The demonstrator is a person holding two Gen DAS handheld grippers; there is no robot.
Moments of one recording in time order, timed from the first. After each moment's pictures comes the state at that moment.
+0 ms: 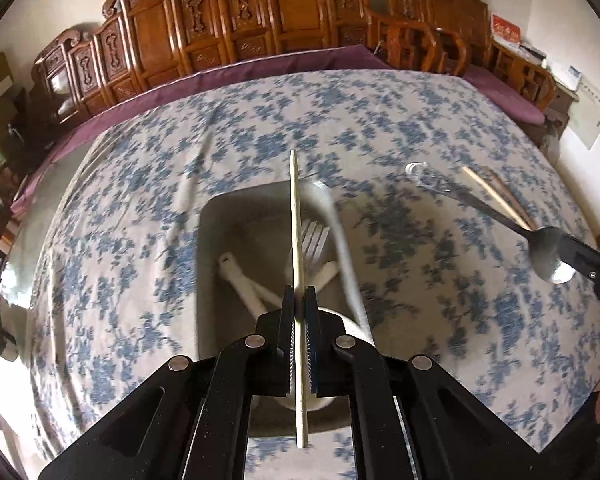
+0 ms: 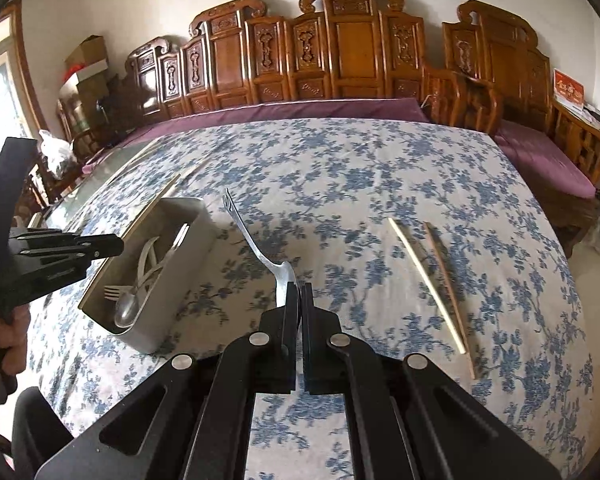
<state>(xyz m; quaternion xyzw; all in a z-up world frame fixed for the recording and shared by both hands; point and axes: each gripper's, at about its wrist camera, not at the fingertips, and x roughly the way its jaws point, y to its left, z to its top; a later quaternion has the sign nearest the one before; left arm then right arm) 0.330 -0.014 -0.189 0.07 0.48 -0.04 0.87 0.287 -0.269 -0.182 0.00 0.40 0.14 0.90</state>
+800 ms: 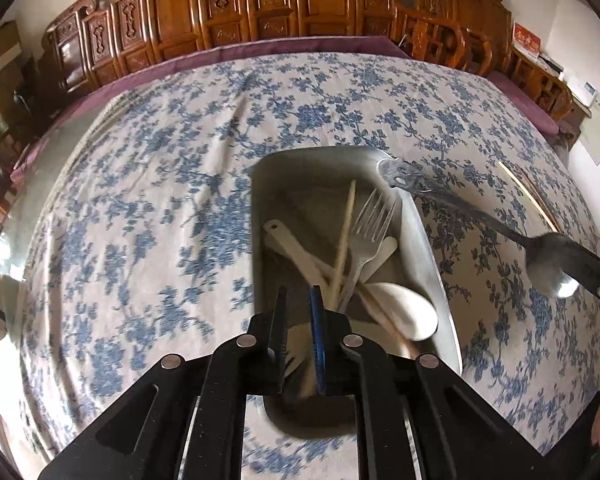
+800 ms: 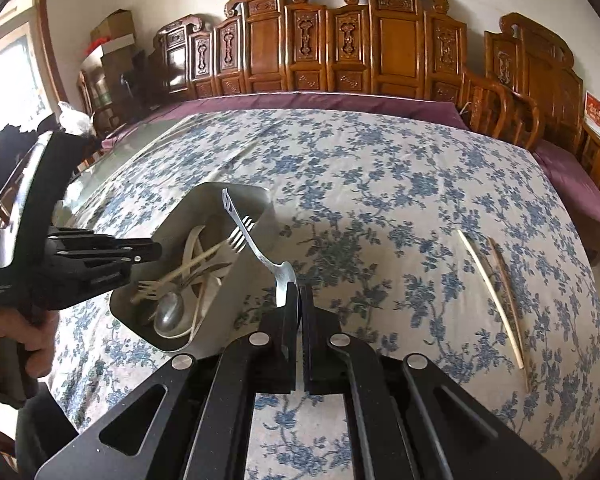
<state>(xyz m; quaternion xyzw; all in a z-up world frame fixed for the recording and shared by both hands) 0.328 0.040 -0.211 0.04 0.50 -0.03 0.87 0.290 -0.189 -0.186 -0.03 0.41 0.18 0.89</state>
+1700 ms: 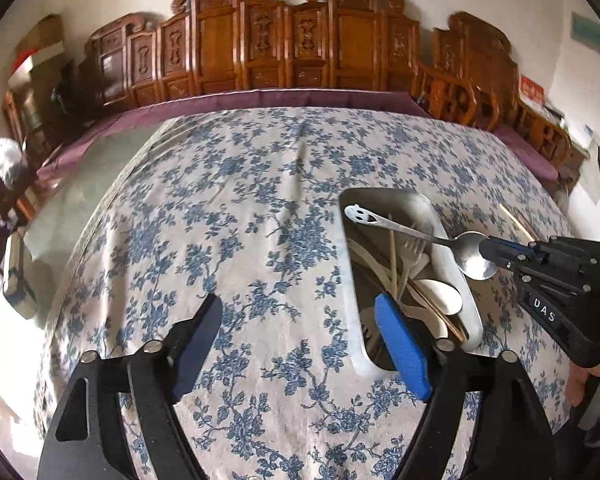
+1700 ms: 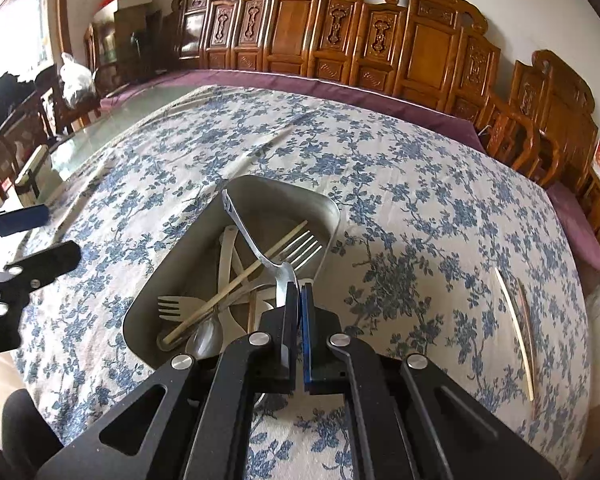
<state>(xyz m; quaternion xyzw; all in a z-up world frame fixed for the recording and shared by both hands) 0.265 0.116 -0.168 -0.01 0.42 0.00 0.91 0.311 -0.091 -0.194 -0.12 0.43 0.17 0.88</state>
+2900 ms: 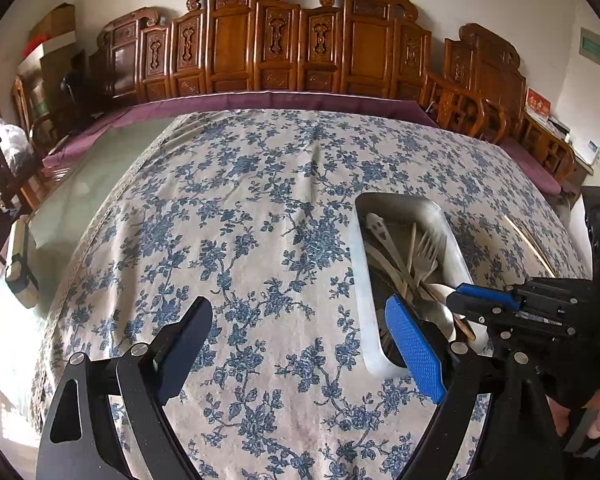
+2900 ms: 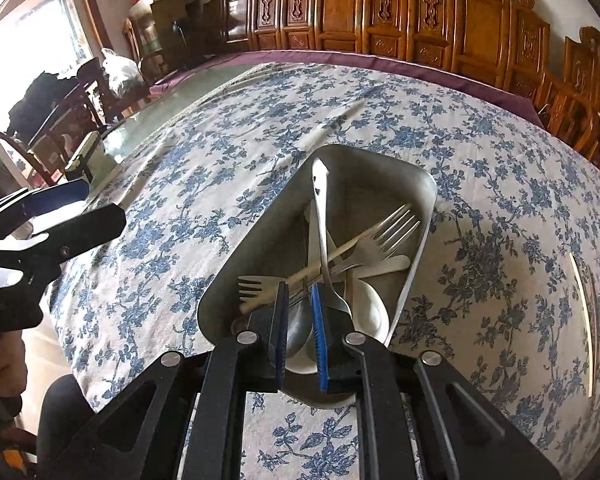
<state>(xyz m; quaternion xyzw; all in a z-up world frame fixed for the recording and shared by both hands) 0.258 0.128 -0.167 -0.02 0.41 0.00 0.91 0.296 -0.067 -0.208 -0.07 0.47 0.27 0.84</state>
